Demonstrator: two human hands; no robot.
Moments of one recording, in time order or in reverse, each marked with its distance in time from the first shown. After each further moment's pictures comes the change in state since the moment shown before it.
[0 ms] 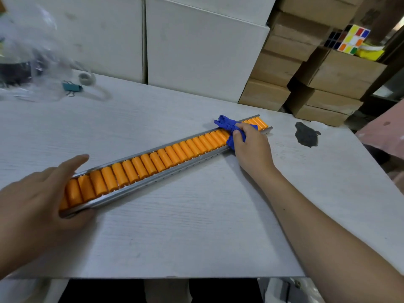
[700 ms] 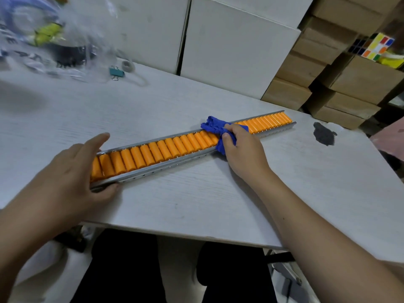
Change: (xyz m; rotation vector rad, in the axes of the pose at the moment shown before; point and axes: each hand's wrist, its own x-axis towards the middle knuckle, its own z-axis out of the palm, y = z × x) left_hand -0.032 -0.017 -0.015 -0.156 0.206 0.029; right_hand -0.068 -0.084 0.021 -0.032 -0.126 -0.153
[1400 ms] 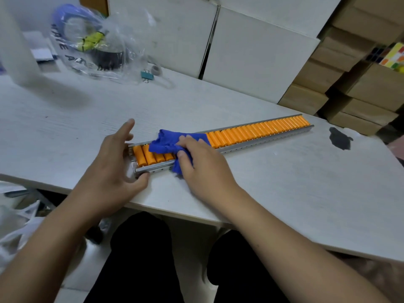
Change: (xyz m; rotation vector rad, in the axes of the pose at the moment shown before) left_hand -0.020 -0.009 0.006 -0.340 0.103 0.075; right_hand -0.065 -0.116 0.039 0.080 -0.156 -0.312
